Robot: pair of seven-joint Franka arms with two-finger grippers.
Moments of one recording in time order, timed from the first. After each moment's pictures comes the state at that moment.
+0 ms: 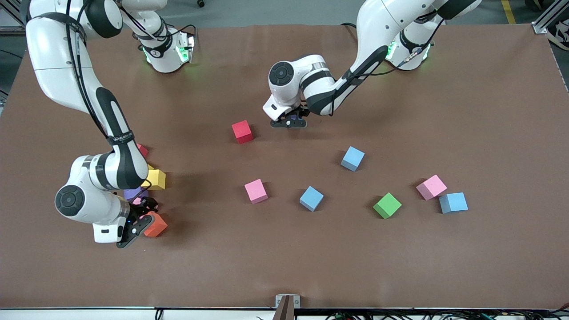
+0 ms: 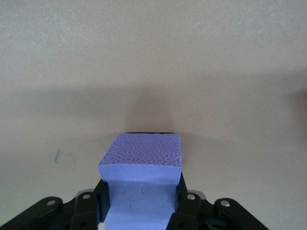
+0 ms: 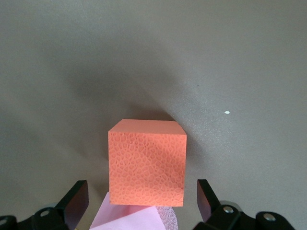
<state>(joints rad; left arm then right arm) -0.41 0.65 -0.64 -1.86 0.36 2.20 -1.16 0.01 0.78 0.05 -1.44 -0.03 2.21 -0.75</state>
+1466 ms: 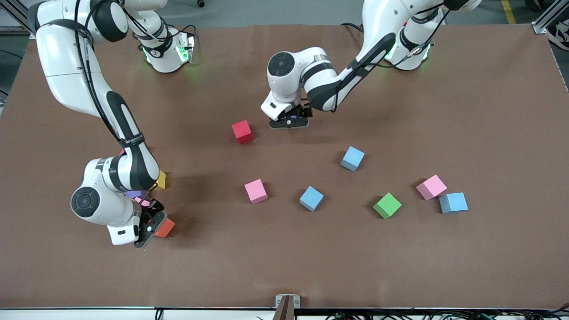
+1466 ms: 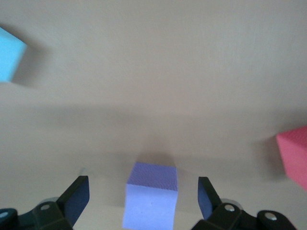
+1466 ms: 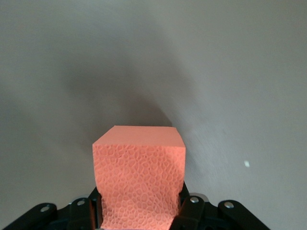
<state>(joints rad) -0.37 0.53 -0.64 -1.81 0.39 2.14 -1.22 0.06 0.79 0.06 -1.41 -0.03 2.20 -0.96</state>
